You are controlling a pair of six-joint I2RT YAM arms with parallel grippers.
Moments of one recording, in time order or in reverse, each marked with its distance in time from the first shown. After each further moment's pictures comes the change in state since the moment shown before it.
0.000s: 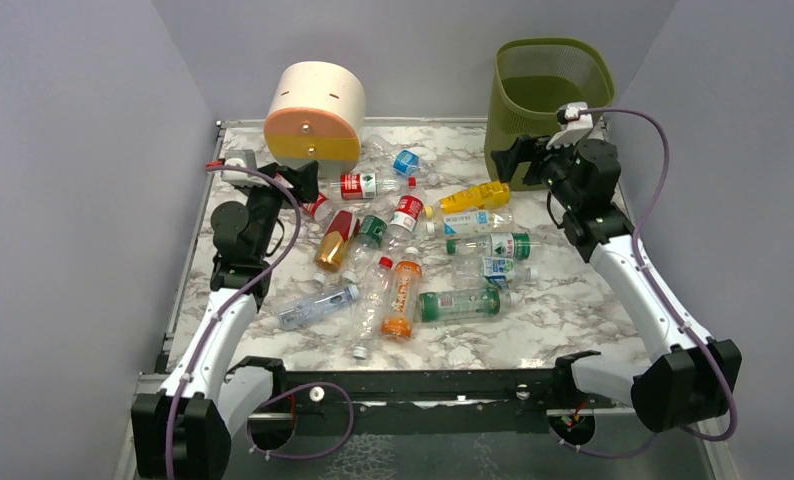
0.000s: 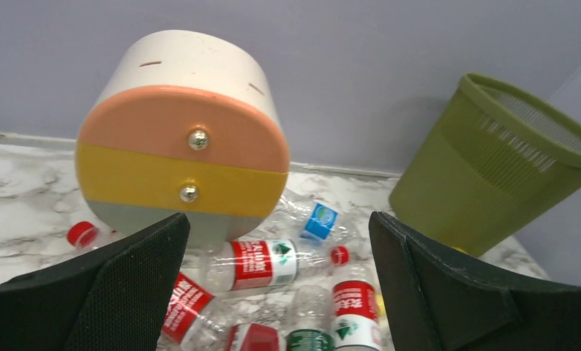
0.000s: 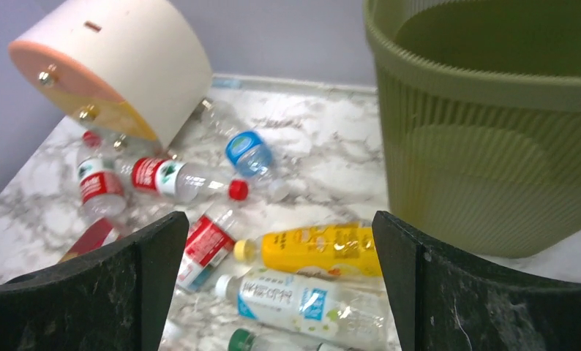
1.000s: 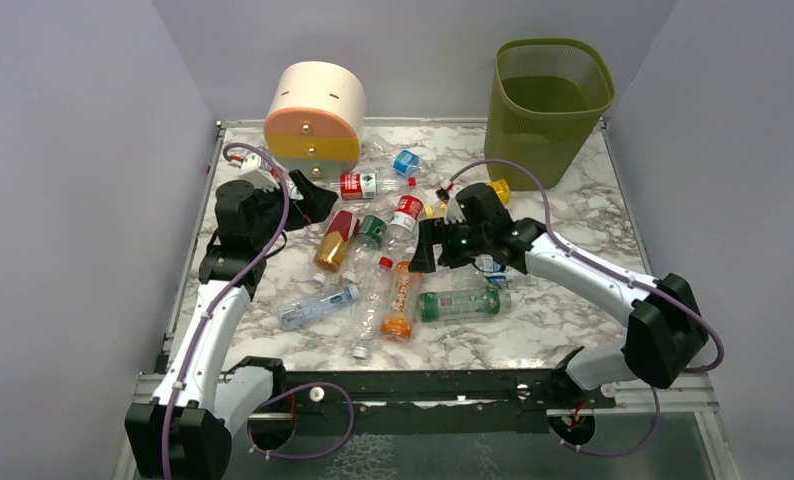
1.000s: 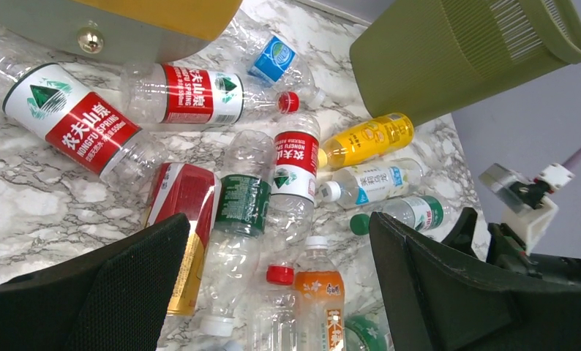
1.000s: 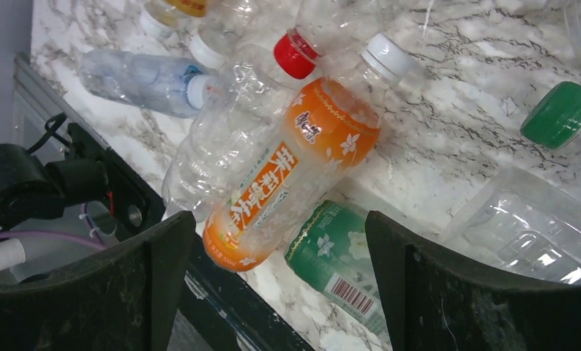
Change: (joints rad) left arm 0.009 -0.012 0.212 -0.680 0.245 -0.196; right arm 0.474 0.230 0.010 -0.468 -0.187 0.297
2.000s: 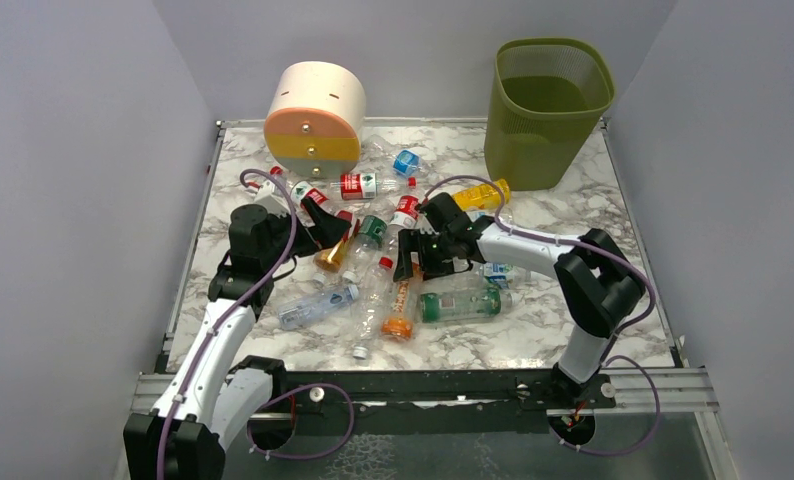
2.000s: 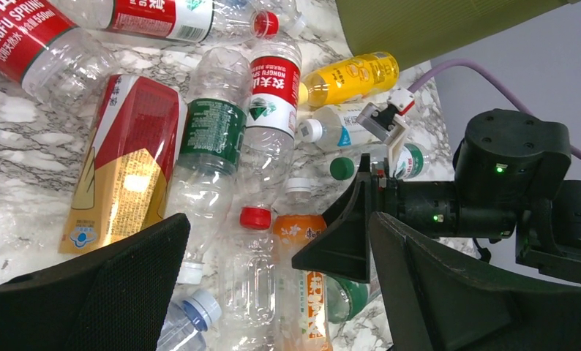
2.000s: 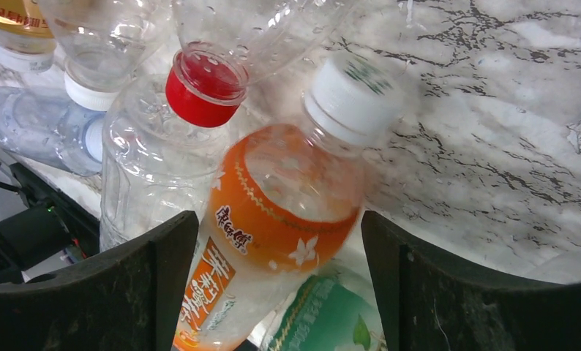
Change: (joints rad) left arm -0.062 -0.080 -0.167 0.013 0.055 -0.083; right arm 0.055 0.369 0.086 0.061 0.039 0.128
